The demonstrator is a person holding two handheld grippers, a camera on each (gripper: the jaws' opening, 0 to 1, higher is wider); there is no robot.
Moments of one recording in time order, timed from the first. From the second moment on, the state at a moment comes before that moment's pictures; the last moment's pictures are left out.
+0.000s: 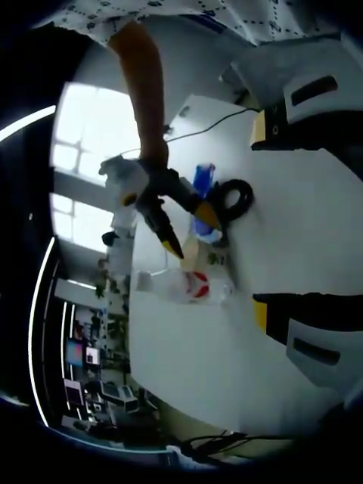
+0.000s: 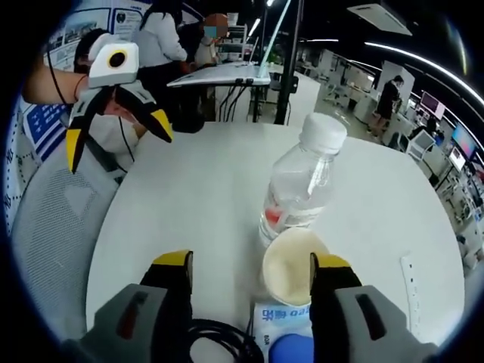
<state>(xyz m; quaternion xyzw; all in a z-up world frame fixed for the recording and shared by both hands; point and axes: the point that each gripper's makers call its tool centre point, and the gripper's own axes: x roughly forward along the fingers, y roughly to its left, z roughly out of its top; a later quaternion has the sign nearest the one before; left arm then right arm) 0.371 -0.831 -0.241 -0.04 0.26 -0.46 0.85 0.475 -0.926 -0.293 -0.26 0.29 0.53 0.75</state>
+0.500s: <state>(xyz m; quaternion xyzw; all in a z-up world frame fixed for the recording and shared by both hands) 0.369 -0.833 -0.239 -0.04 0.26 -0.46 0.85 0.468 -0.925 -0.282 -0.24 0.28 0.52 0.77</state>
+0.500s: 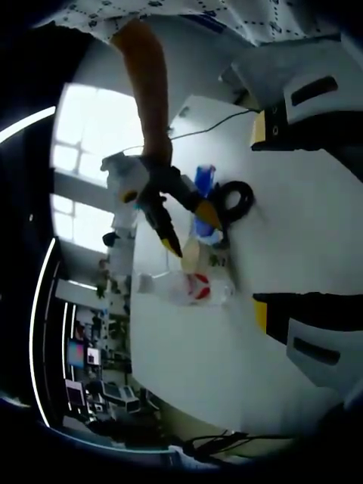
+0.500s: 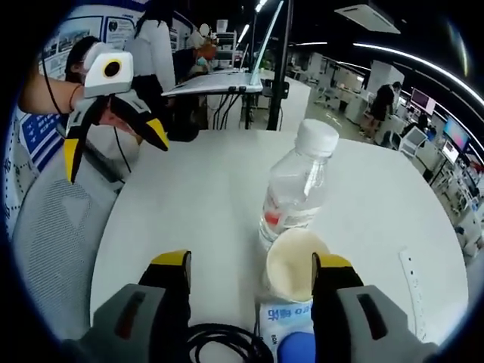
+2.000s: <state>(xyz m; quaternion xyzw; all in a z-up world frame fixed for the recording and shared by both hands) 0.369 -0.869 -0.219 -0.01 0.24 -0.50 0.83 0.452 -0.955 -0.226 -0.15 0.23 0.45 0.85</state>
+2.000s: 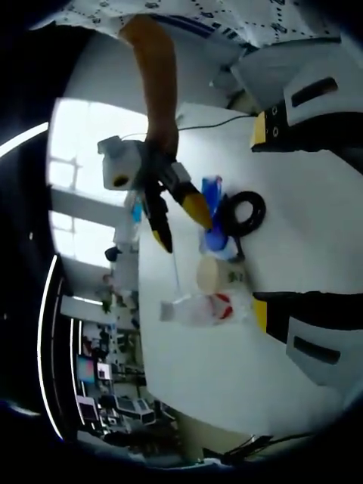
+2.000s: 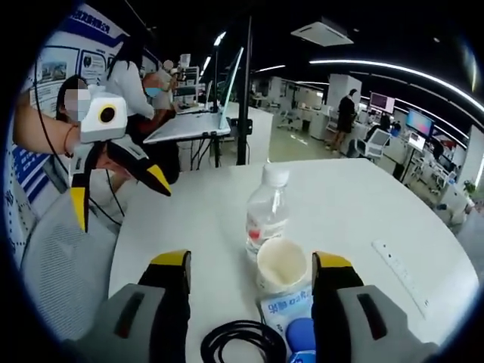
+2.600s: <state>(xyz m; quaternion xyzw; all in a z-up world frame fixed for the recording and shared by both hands) 0.368 -0.890 -0.210 0.00 0.22 -0.53 0.81 0.444 -0.980 -0.217 -0.14 0.23 0.41 0.87</state>
